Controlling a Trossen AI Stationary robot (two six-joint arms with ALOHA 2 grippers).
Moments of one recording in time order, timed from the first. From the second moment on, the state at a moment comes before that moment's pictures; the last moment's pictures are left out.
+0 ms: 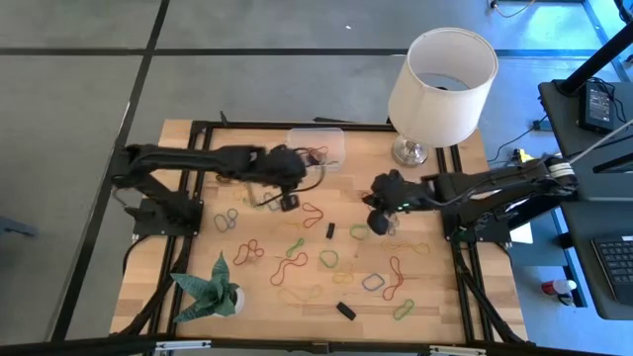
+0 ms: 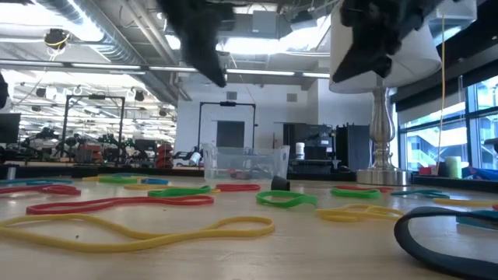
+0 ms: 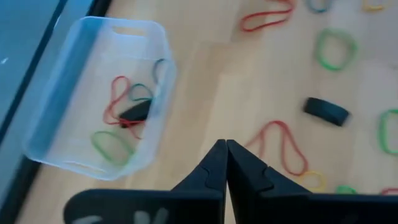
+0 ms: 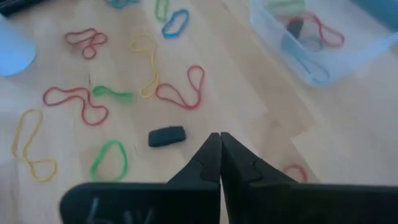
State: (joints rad) left arm 0.12 1.47 1.21 -0.65 -0.19 -0.07; right arm 0.13 1.20 0.88 -0.47 0.31 0.51
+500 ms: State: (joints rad) left arm 0.06 0.86 0.61 -0.33 -0.15 -0.15; right arm 0.13 1.63 1.27 -1.09 0.30 1.01
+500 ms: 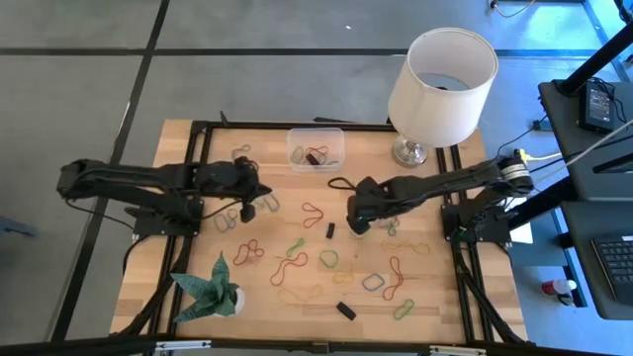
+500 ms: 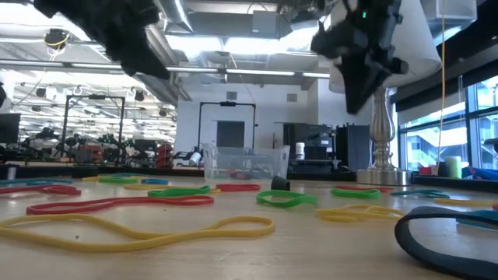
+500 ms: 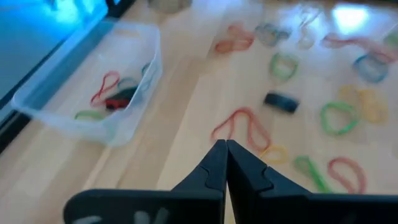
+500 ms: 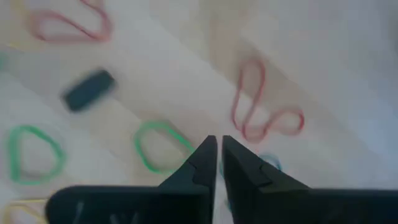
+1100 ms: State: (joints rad) left arm 0.06 0.64 0.49 -0.38 0.01 -0.15; right arm 0.05 1.74 1.05 -0.95 0.17 1.17
